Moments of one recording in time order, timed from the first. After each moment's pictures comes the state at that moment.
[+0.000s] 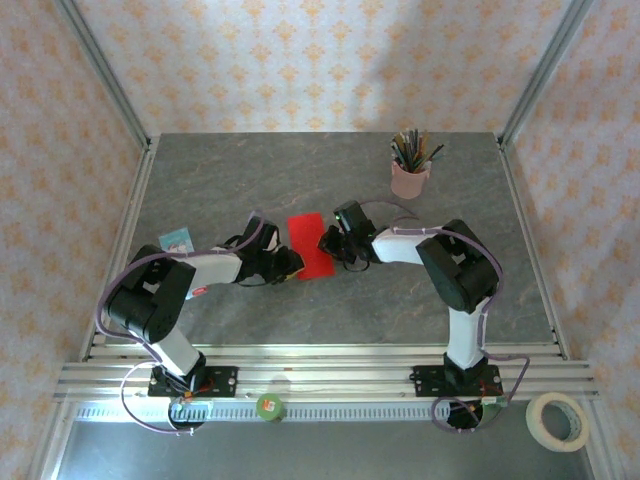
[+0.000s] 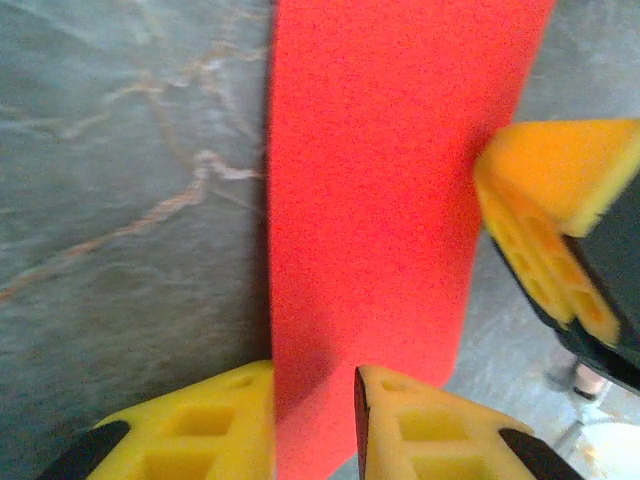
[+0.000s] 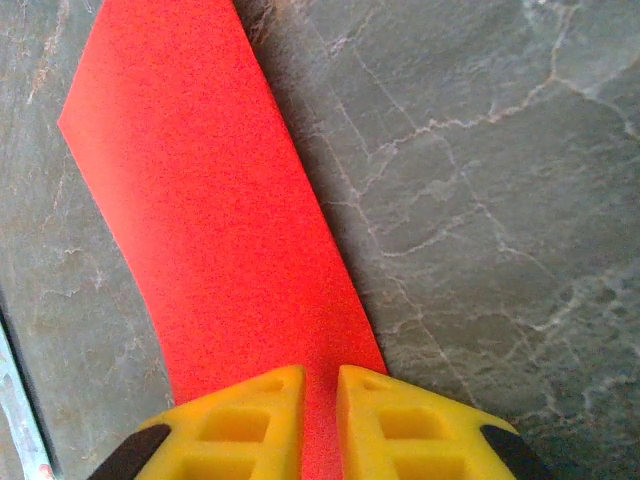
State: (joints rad) left arm -0.42 1.64 0.70 0.00 0.45 -0.99; right arm 0.63 1.93 1.04 0.01 -0.24 1.00
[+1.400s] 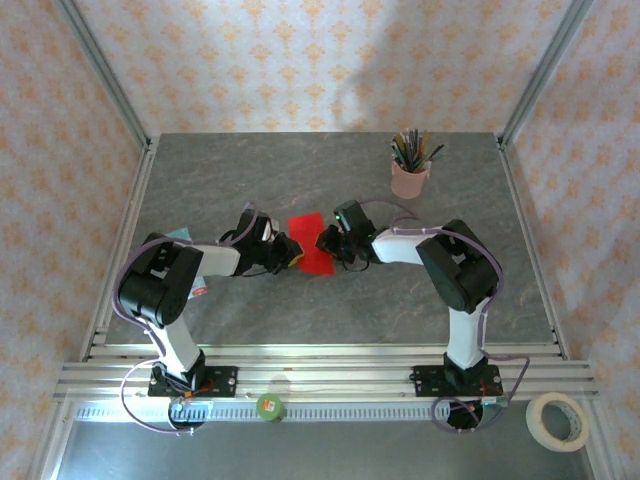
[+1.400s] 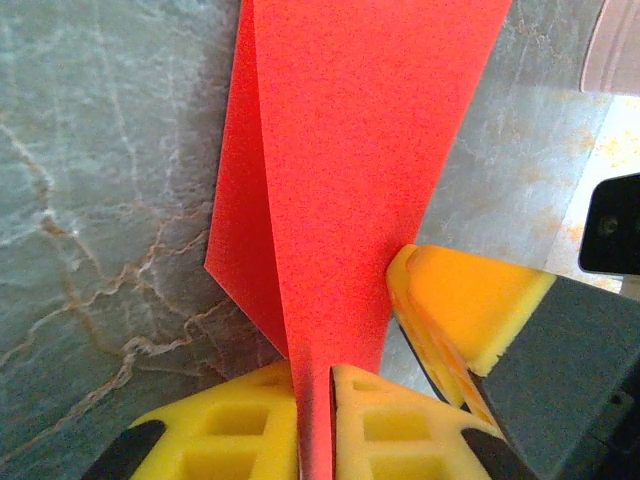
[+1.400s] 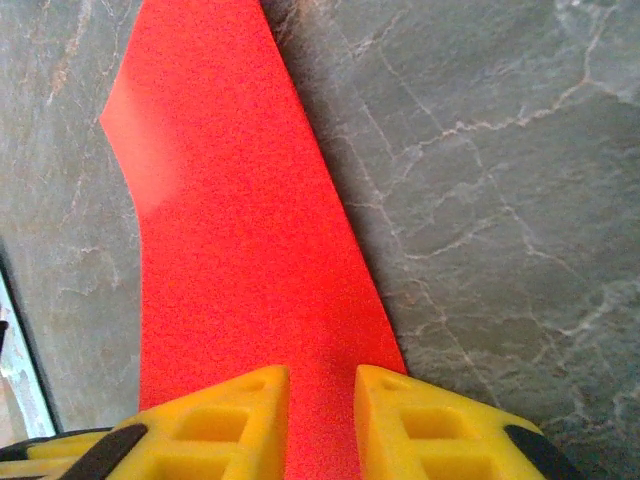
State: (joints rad) left arm -0.33 1.75 0.72 0.20 0.56 -1.11; right arm 0.63 1.93 1.04 0.04 -0.25 1.01
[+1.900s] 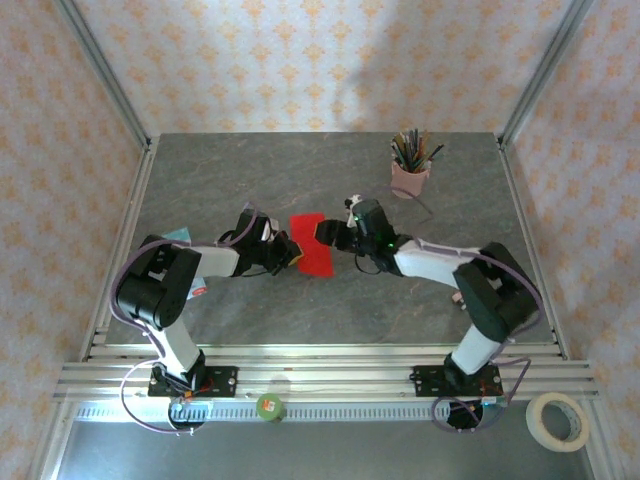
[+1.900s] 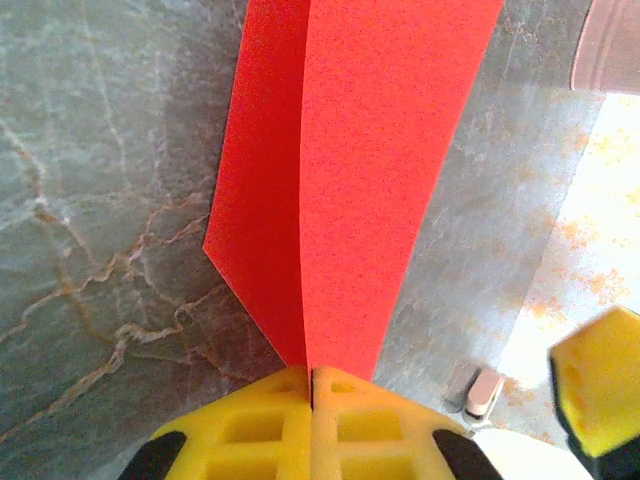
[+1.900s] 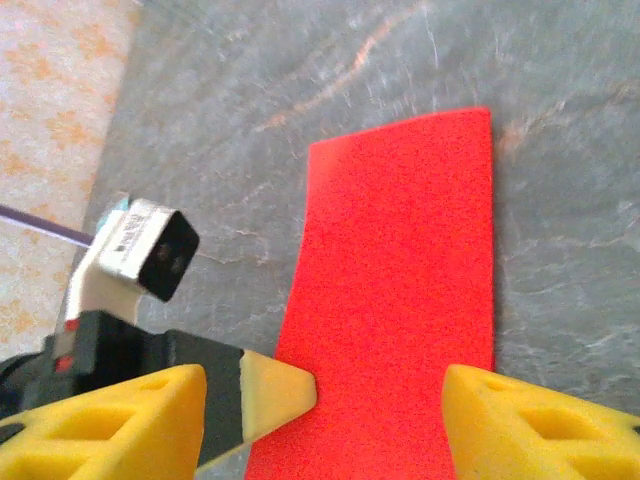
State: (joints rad) left arm -0.33 1.73 0.71 0.20 0.56 -1.11; right arm 0.63 1.62 0.84 0.22 -0.22 0.72
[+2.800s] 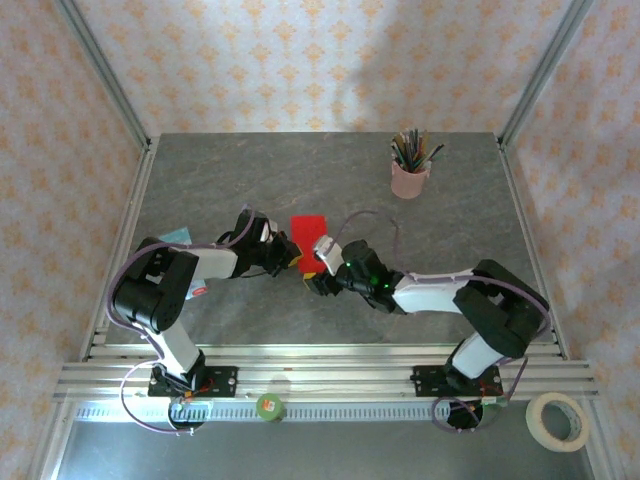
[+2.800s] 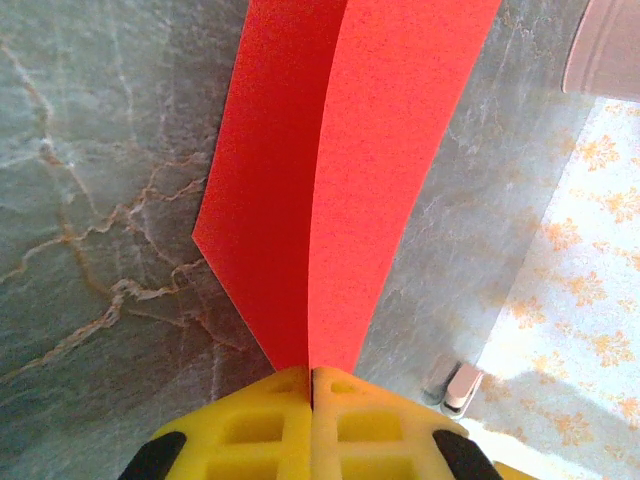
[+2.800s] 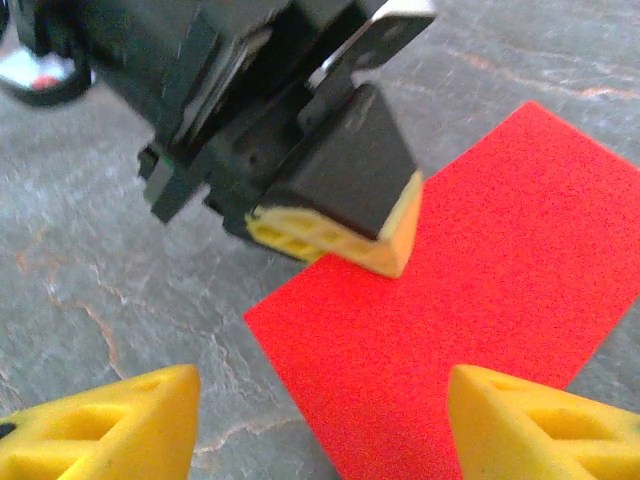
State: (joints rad) left arm -0.33 1.70 0.70 0.19 0.58 -1.17; right arm 0.86 1.58 0.61 0.44 -0.12 -0.04
